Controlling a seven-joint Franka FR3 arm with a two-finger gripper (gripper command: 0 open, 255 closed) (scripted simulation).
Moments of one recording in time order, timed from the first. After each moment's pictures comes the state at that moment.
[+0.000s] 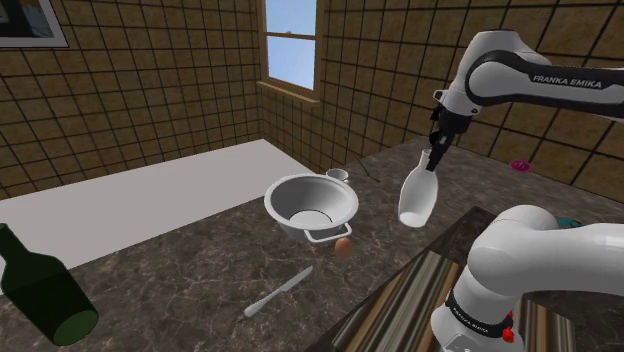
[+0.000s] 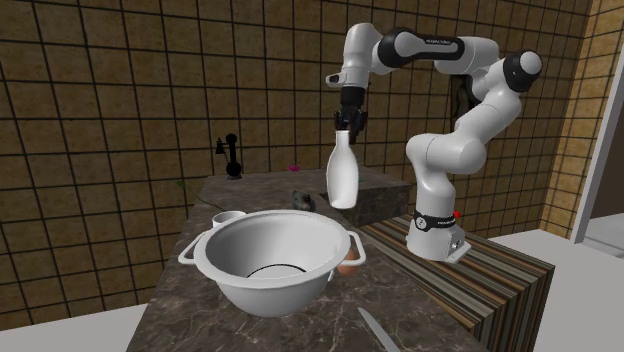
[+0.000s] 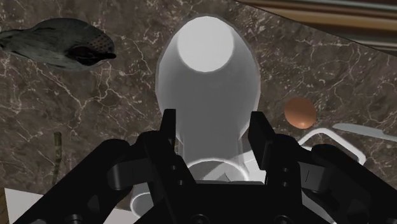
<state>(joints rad) -0.21 -1.04 -0.37 -2.63 -0.28 1.72 -0.44</state>
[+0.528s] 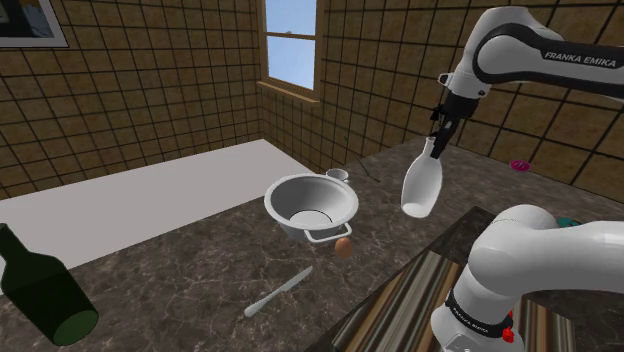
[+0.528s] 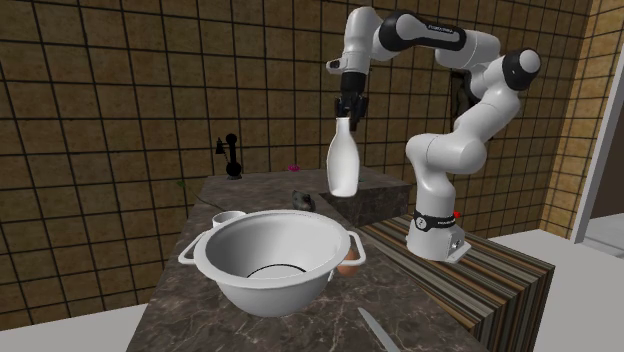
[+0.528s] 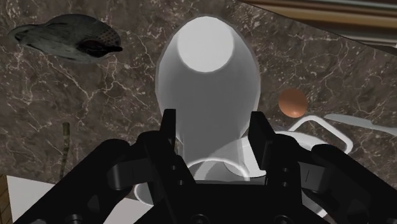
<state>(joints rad) -0.20 -1.02 -0.34 -2.51 -0.25 1.63 -0.44</state>
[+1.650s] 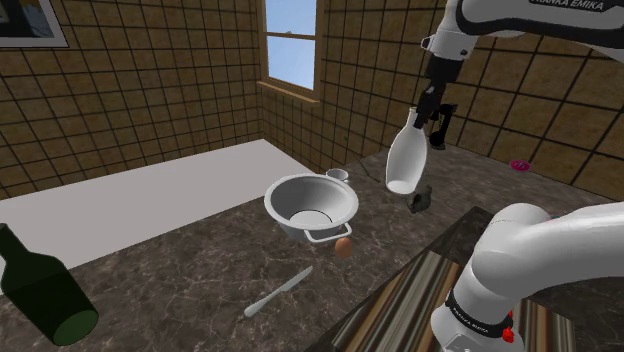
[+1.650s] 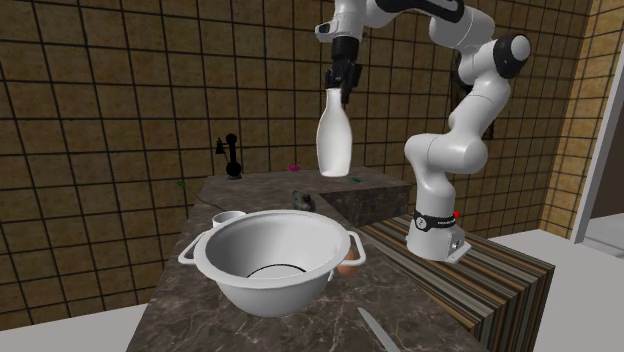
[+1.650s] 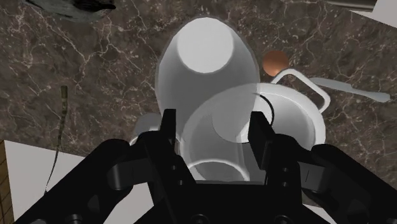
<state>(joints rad) -0.13 -0.82 -0.24 -2.23 -0.15 1.54 -0.36</state>
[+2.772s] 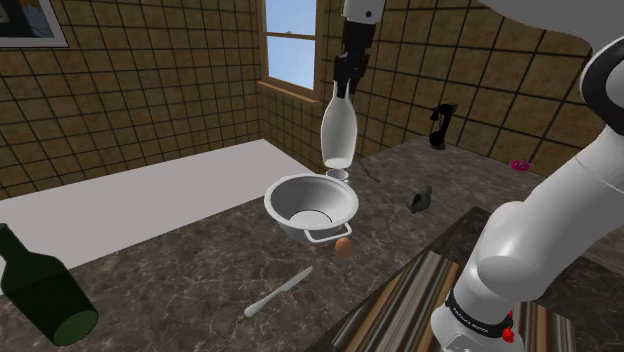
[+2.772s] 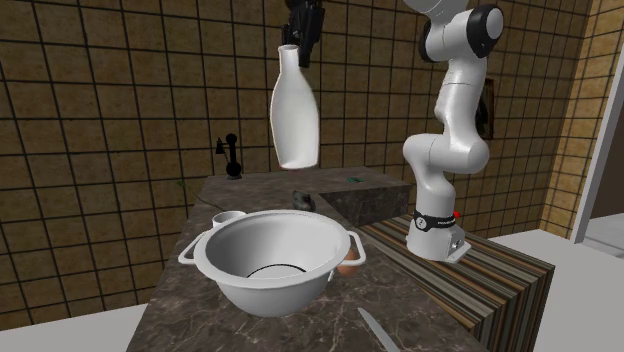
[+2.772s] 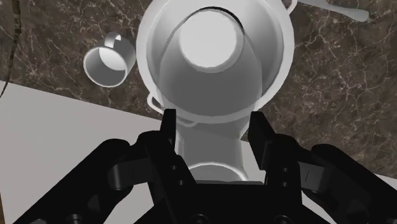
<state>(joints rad) -0.02 -0.30 -0.07 -1.70 -0.02 1.52 -0.13</state>
